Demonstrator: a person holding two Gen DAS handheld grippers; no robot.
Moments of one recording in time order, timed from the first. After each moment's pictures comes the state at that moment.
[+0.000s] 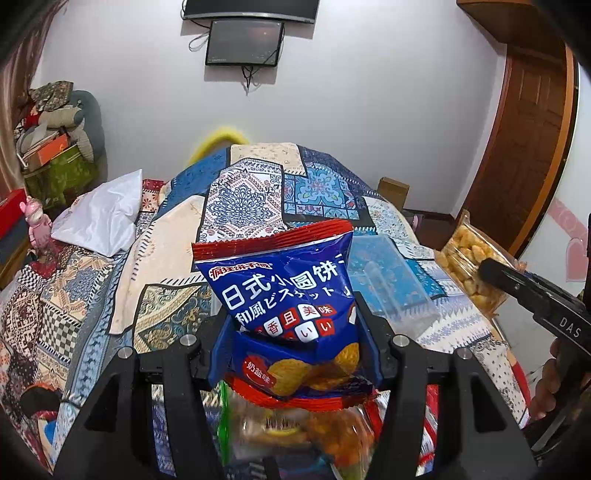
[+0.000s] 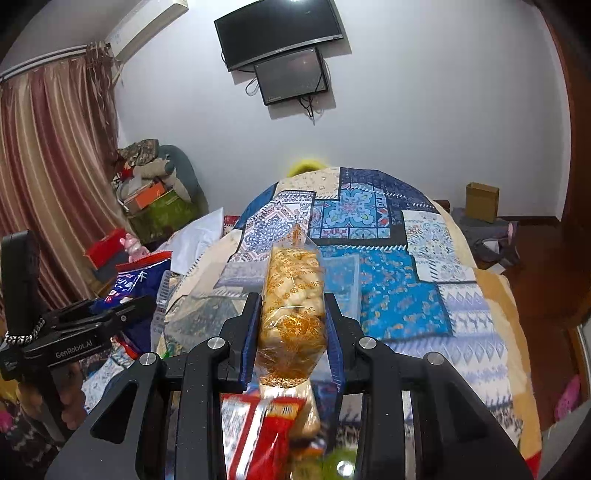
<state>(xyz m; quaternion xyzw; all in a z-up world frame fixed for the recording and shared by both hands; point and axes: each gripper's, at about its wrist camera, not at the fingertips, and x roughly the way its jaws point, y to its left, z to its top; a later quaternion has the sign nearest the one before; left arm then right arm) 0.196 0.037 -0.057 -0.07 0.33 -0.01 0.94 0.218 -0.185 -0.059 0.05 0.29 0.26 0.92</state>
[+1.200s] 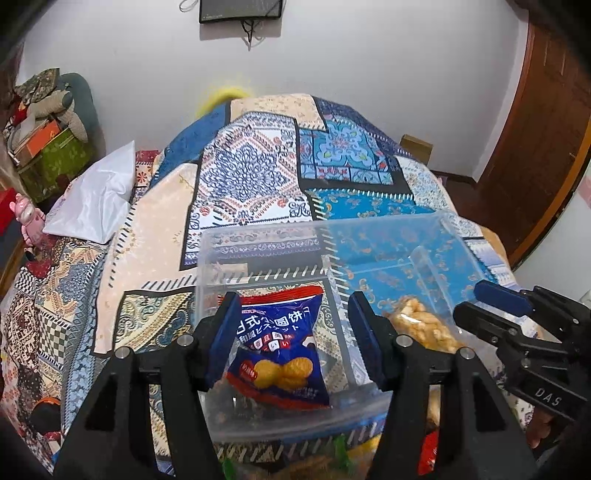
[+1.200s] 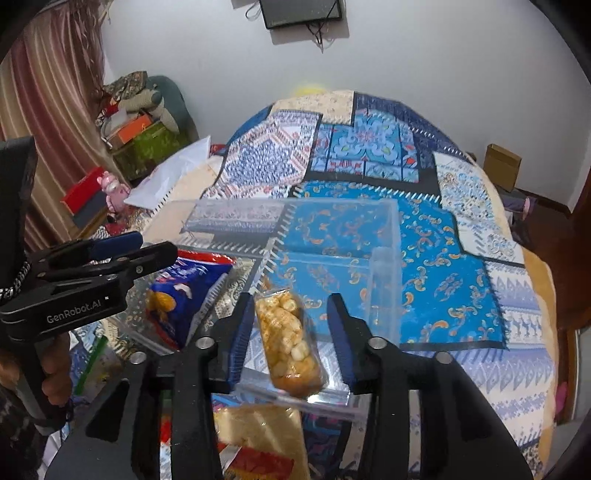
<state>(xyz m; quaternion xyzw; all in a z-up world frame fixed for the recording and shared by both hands) 0.281 0.045 -0.101 -0.05 0.41 0.01 0.91 0.286 -0.135 -0.117 -0.02 0.40 0.27 0.88</state>
